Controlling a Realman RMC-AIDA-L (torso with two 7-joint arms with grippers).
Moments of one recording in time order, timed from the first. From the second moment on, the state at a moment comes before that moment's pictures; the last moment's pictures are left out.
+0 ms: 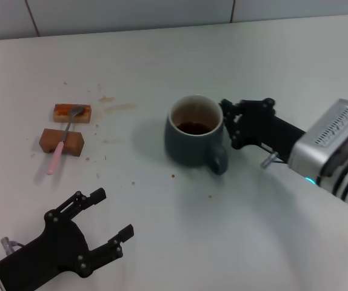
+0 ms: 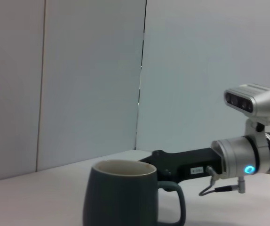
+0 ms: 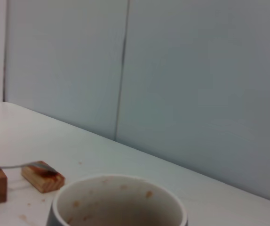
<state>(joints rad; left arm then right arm) -0.22 -2.07 0.94 0.06 1.47 1.63 -0.44 0.64 2.09 -0.24 0.15 -1.75 -1.05 0.20</state>
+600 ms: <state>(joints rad) -0.21 -2.06 0.94 0.07 1.47 1.63 -0.44 0.73 2.09 -0.23 0.23 -1.79 -1.01 0.20</state>
